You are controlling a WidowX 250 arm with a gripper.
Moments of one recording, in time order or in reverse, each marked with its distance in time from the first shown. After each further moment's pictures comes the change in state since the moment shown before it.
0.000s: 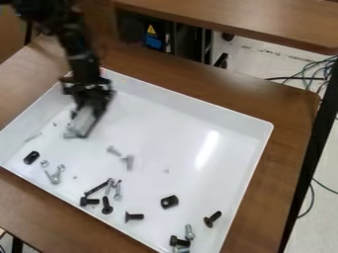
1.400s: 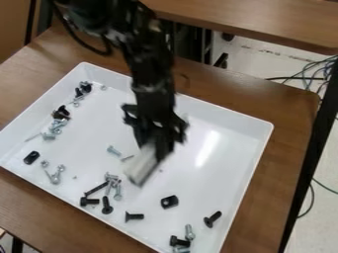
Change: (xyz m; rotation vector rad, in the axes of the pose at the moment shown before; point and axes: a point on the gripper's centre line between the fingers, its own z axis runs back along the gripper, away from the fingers) arm -0.101 -0.204 0.012 -0.028 -0.080 -0.410
